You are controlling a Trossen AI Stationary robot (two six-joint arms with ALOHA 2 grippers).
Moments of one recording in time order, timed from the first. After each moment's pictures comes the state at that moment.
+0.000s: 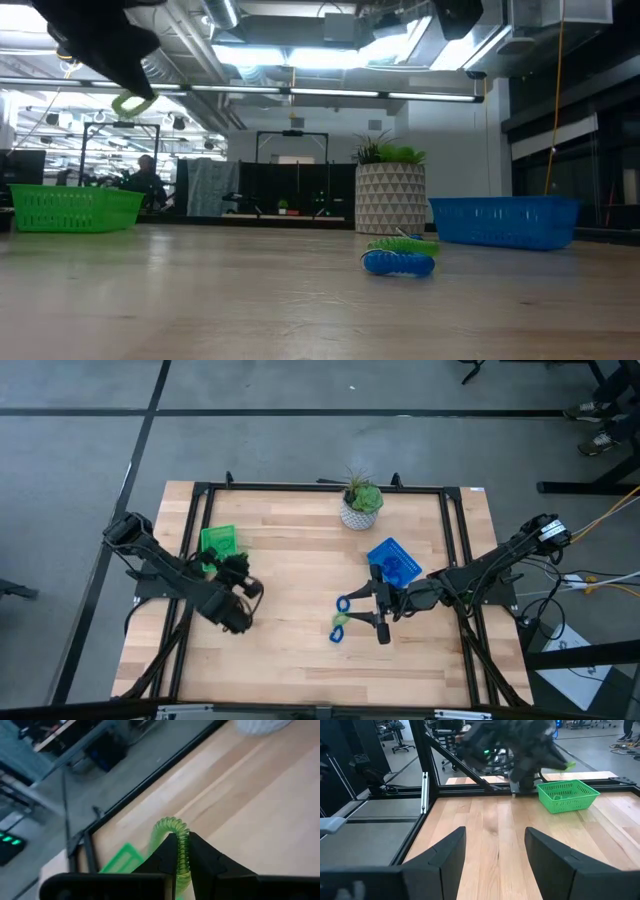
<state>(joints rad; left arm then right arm) -0.58 1.47 1.00 -1.56 -1.02 -1.64 0.44 1.29 0.74 0.37 0.37 0.15</state>
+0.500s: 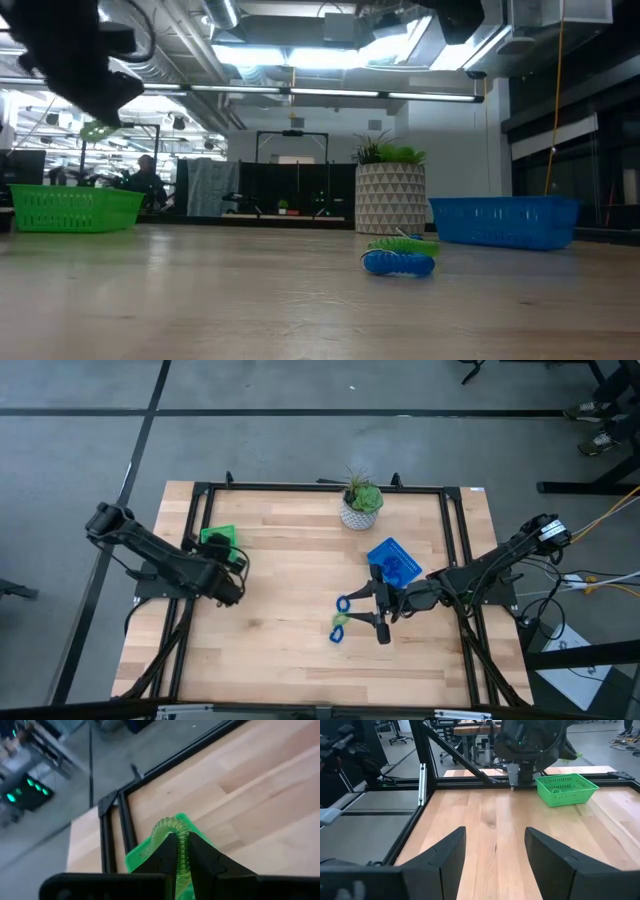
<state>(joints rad) -0.40 1.24 0.76 -1.57 -0.92 -1.69 0.44 1.29 0.74 0.33 0.37 0.15</state>
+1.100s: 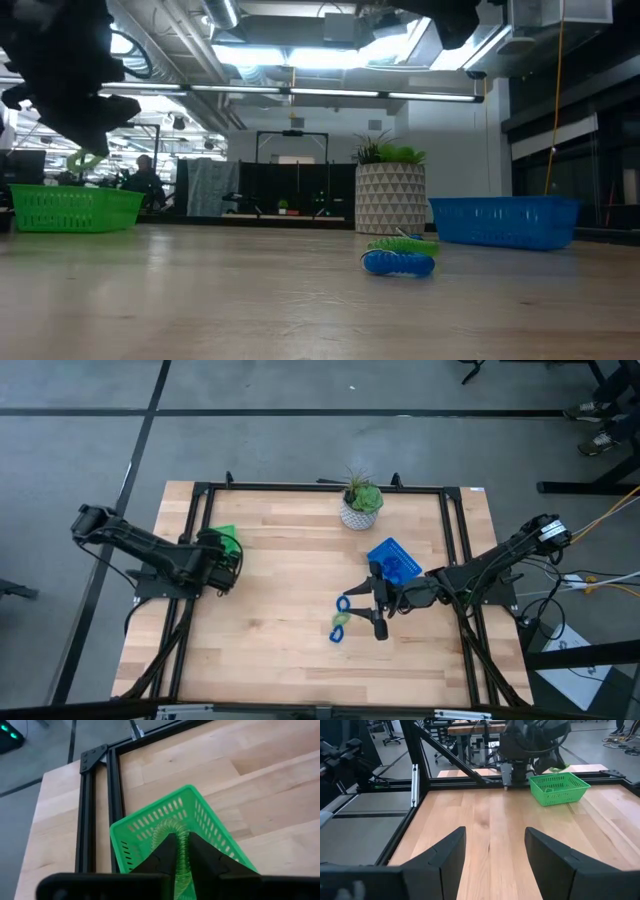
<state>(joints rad) -0.26 1.04 0.58 -1.35 -0.84 -1.64 0.41 1.29 0.74 0.33 0.37 0.15</state>
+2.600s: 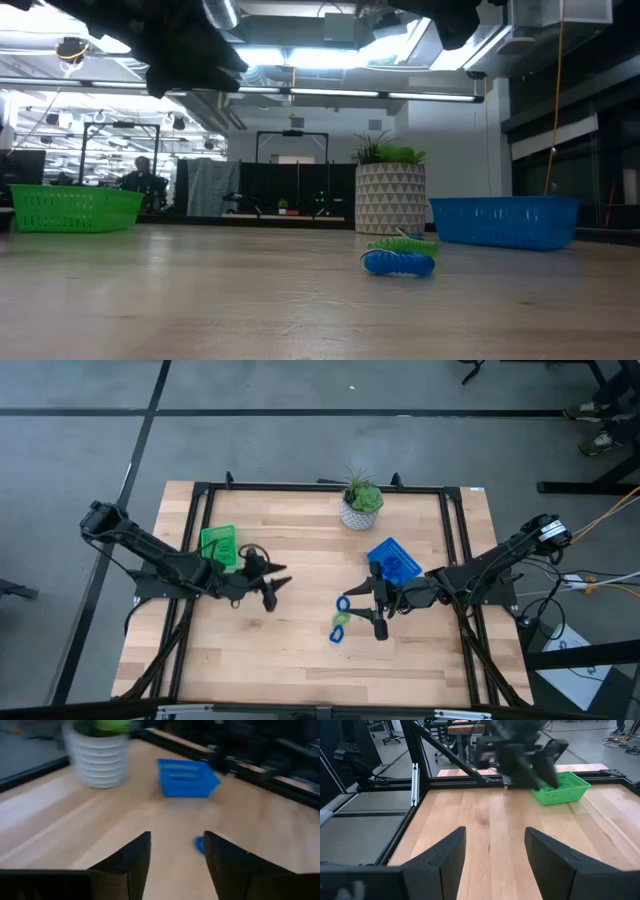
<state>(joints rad) -0.39 1.16 0.58 0.09 -0.74 -0.57 0.41 1.29 0.74 0.33 0.37 0.15</state>
